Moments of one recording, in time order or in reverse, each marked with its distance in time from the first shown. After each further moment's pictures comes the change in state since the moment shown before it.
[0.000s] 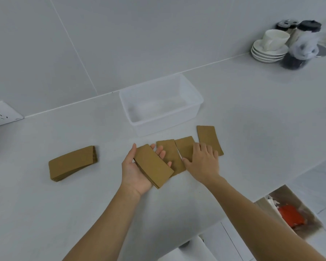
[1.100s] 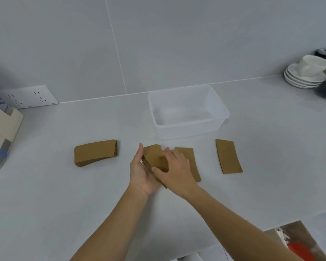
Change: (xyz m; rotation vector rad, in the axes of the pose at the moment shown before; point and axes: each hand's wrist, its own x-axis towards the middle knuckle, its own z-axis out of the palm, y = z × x) left_hand -0.016 0.013 -0.006 -0.024 -0.022 0.174; right_hand -0.030 -0.098 -0.017 0.458 -0.146 -0.394
